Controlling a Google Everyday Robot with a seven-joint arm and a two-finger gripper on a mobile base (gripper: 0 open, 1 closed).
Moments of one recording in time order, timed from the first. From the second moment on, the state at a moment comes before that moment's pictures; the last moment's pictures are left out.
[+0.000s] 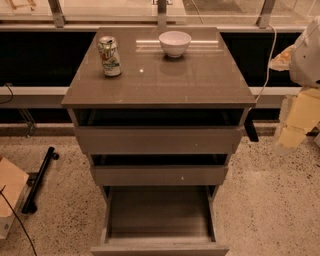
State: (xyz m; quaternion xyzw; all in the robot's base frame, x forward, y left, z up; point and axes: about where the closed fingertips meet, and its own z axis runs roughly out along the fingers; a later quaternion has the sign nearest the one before) arm 0.438 -0.217 0.976 -0.60 0.78 -0.03 0.16
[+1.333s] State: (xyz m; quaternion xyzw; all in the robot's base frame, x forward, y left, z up) arm 0.428 -0.210 0.938 -0.64 0.75 -0.04 0.19
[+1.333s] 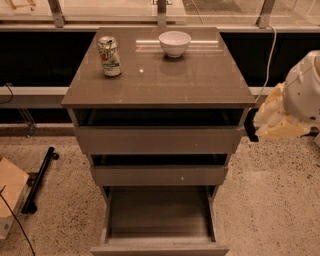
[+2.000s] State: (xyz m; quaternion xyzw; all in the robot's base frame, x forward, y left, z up) arm 0.438 -0.221 0.893 -0.64 0.74 -0.03 0.20
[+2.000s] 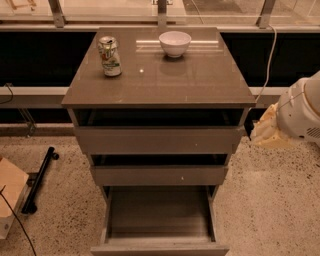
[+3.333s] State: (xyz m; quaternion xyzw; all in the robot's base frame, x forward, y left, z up) arm 0.453 -0.207 0.777 -0.65 0.74 -0.03 0.19
